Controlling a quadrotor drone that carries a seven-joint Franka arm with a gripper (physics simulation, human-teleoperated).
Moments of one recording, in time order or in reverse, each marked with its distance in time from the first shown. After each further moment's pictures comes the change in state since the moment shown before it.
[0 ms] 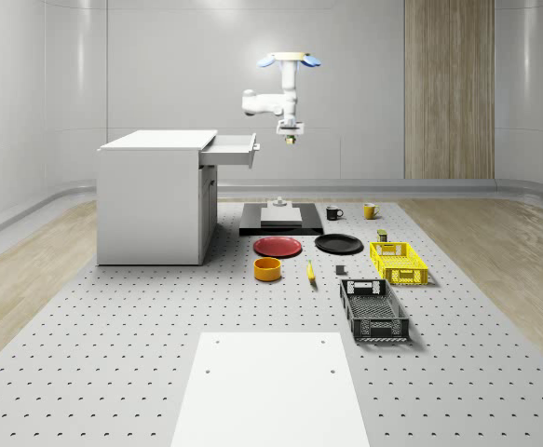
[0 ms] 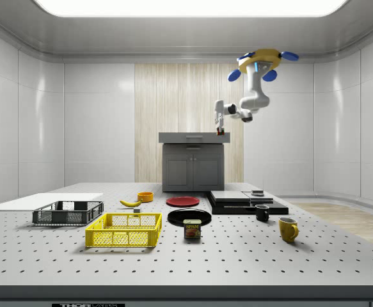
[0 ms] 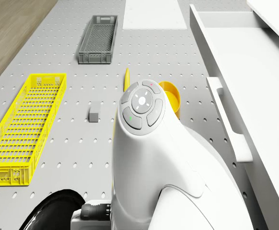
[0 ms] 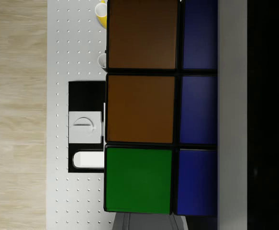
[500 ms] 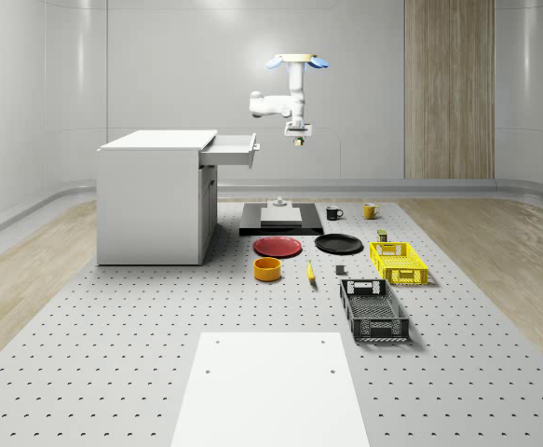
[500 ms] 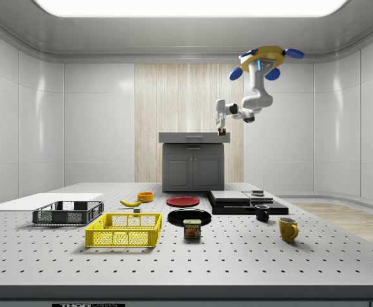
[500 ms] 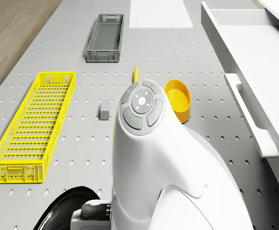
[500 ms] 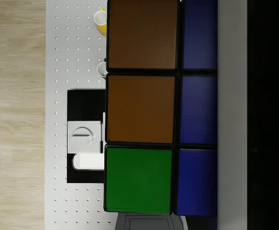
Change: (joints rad) arm 0.002 0.009 -0.001 0.000 -0.003 -0.008 -0.001
